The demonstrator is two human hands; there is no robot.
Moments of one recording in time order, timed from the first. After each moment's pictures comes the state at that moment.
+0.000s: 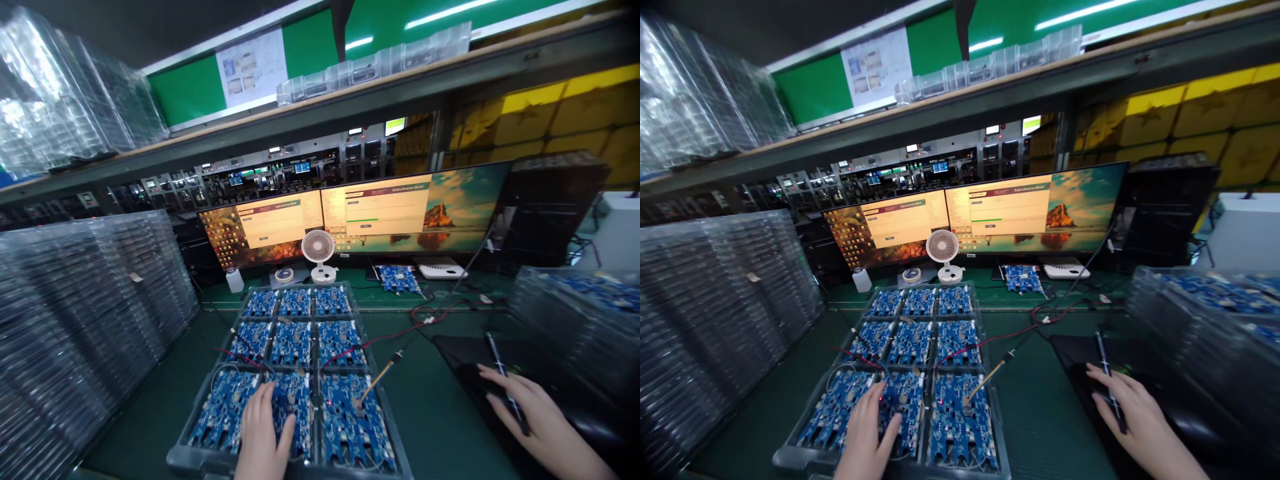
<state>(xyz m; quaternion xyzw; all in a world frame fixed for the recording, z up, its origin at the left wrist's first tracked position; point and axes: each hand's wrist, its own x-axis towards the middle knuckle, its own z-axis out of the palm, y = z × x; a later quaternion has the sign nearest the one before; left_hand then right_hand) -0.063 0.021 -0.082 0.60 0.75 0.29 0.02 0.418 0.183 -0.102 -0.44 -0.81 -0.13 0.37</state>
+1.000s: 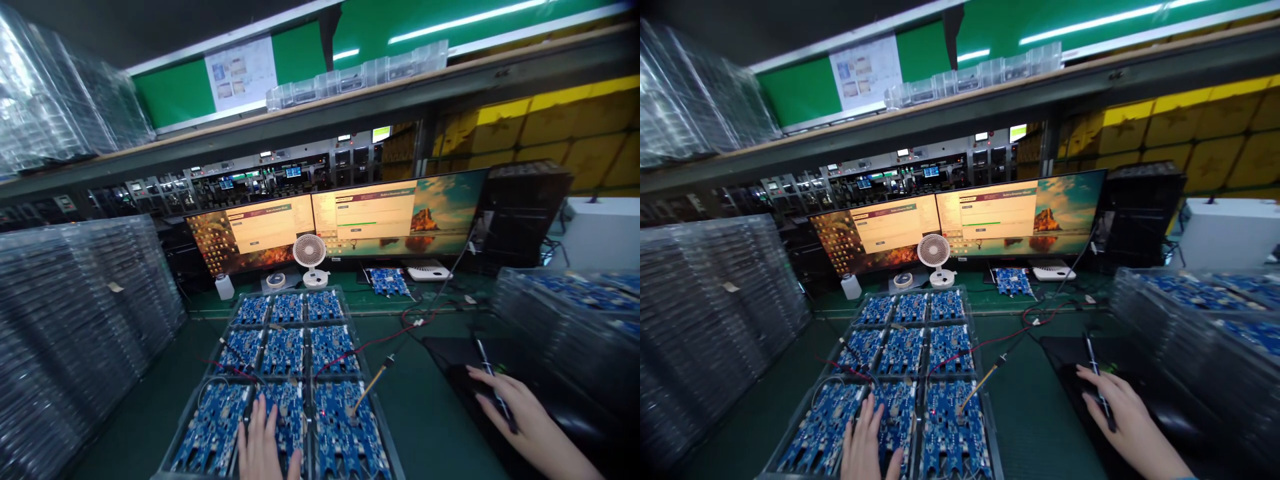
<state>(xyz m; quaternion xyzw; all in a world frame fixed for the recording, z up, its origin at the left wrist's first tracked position) -0.029 0.018 -0.104 0.59 0.75 0.25 -0.13 0.419 0.182 -0.105 -0.48 -0.79 -0.08 0.37</state>
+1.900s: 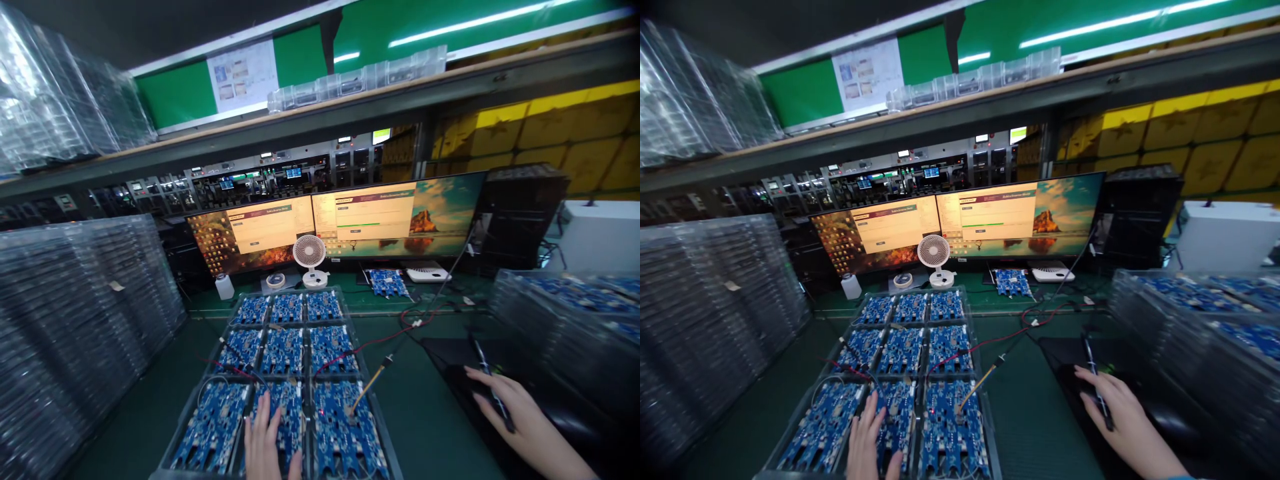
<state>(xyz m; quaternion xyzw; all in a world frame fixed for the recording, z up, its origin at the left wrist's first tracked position) -0.030 0.022 -0.114 0.63 0.67 0.36 -0.14 0.421 0.186 -0.111 -0.49 -0.78 -0.05 0.38</state>
